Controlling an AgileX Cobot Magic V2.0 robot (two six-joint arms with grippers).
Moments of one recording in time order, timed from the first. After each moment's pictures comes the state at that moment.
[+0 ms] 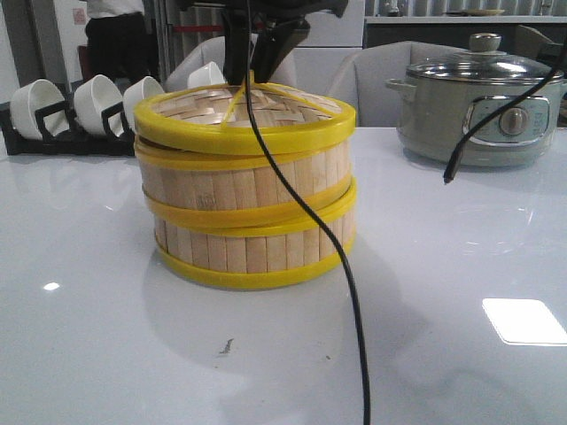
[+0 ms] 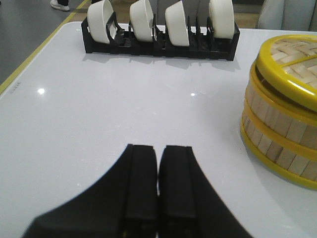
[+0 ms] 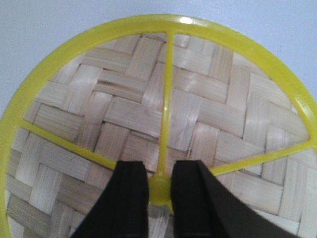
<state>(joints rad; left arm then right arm) -0.08 0.44 -0.36 0.05 0.32 -0.12 0.57 2.18 -2.26 0.03 1.10 0.09</state>
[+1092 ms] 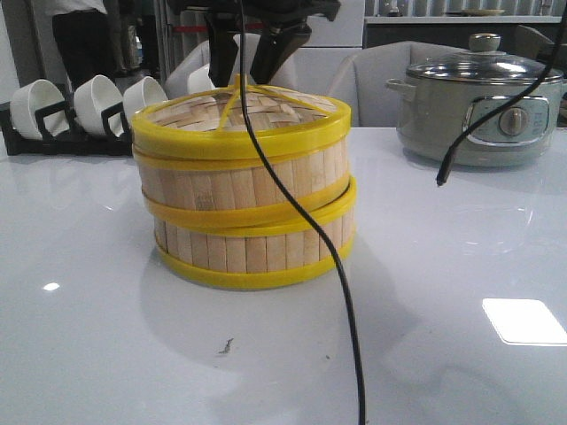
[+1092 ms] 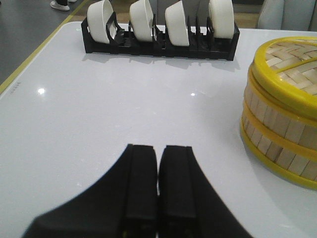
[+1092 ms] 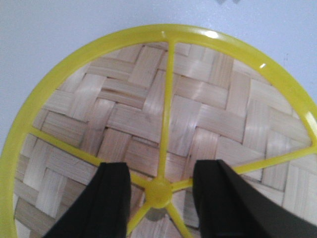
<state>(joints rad) -0.08 0.44 -0.36 0.05 0.32 -0.12 0.57 2.19 -2.27 0.04 1.07 0.08</state>
